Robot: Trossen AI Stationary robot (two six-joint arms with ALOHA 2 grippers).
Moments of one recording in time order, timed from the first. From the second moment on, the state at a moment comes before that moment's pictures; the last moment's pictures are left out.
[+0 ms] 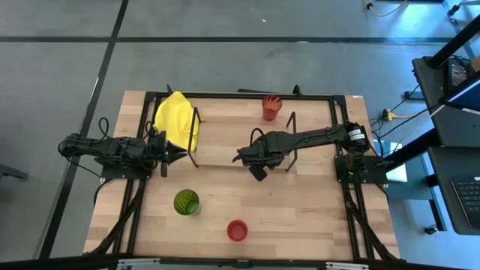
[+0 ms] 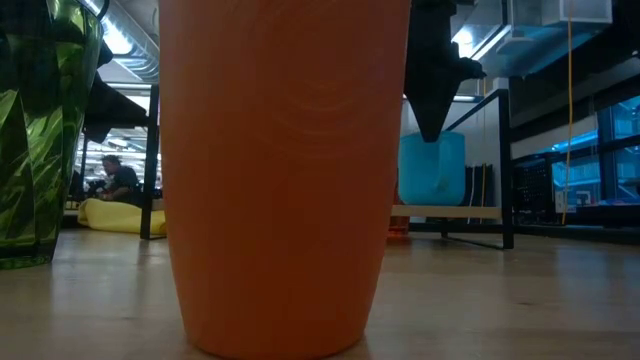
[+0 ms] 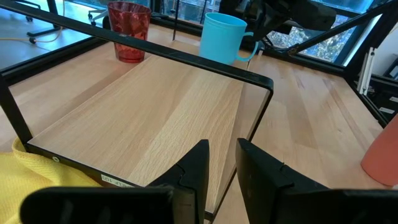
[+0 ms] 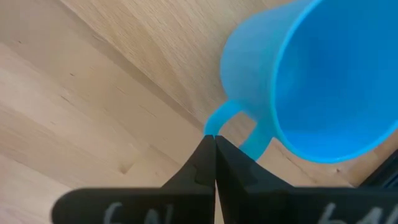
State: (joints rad) left arm -0.15 0.01 0.13 -0.41 -0.32 -0.33; right arm 0.10 1.97 1.74 -1.43 0.15 0.94
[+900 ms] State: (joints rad) left arm -0.15 0.01 0.13 -0.41 -0.32 -0.33; right arm 0.08 1.97 2.08 -0.58 0.12 0.42
